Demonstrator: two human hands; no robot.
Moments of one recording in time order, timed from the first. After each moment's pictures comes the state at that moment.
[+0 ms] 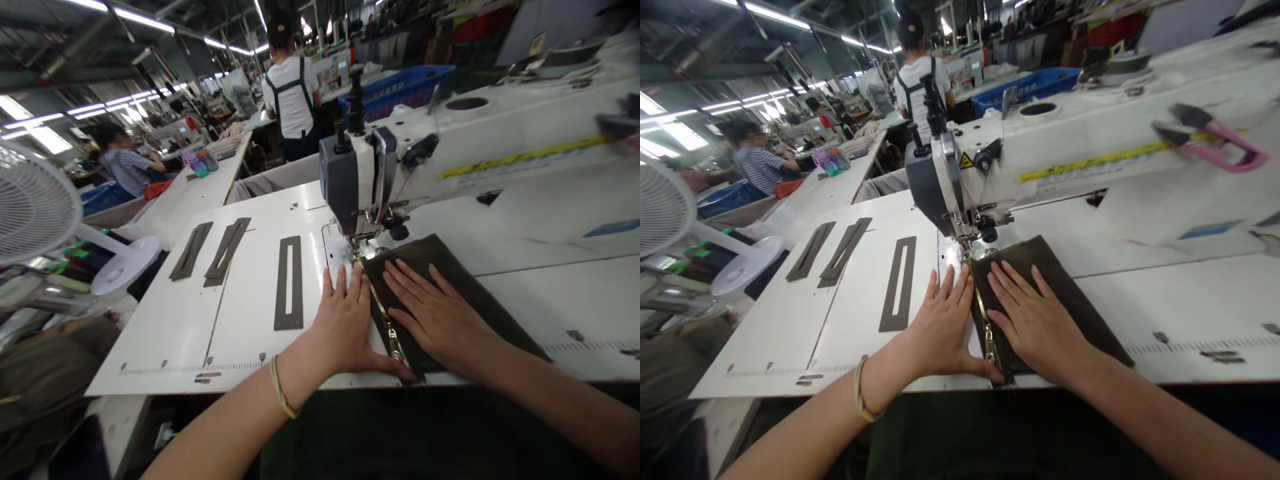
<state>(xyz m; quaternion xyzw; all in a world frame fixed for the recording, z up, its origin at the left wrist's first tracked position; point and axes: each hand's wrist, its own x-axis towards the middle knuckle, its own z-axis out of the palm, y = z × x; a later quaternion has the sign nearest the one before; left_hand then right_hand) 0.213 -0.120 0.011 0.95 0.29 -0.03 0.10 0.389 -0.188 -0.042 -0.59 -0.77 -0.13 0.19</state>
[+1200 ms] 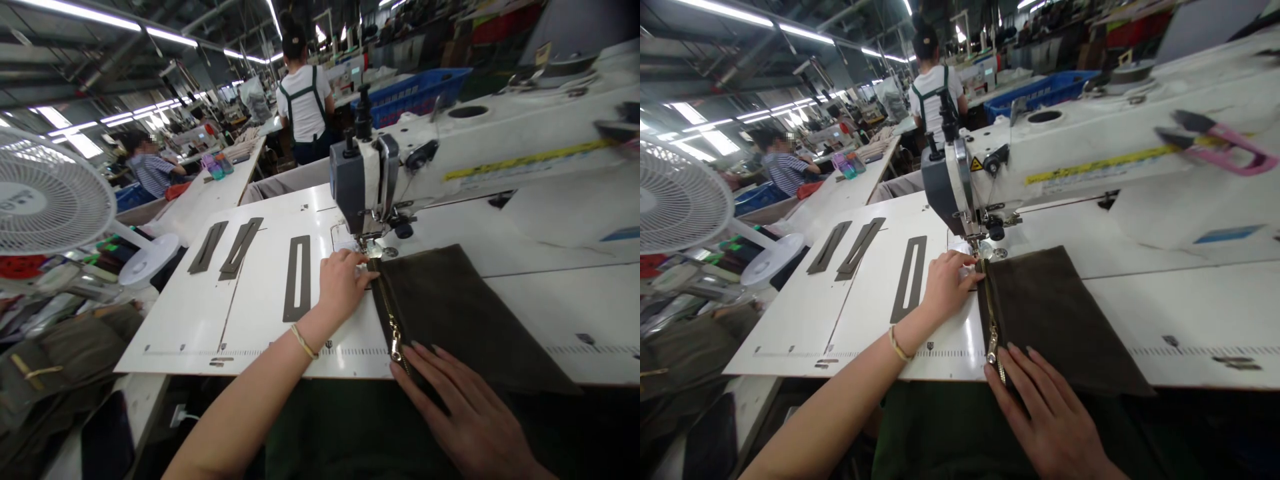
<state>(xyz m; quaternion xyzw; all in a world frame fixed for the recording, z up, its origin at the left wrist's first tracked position) 0.234 -0.078 -0.002 0.87 0.43 0.21 0.15 0.354 -0.272 -0.057 -0.49 -0.80 -0.22 0.27</state>
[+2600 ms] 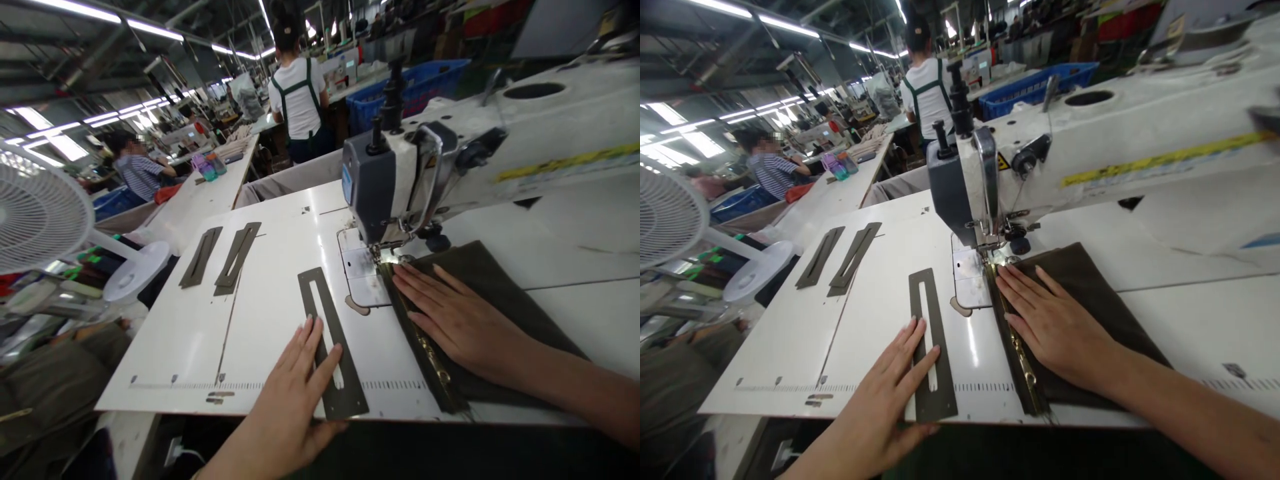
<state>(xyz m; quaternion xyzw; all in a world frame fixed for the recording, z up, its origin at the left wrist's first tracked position) 0.089 -0.147 0.018 0.95 0.29 0.01 0.11 0.394 -0.160 -0.046 -0.53 -0.82 -0.10 0.20</state>
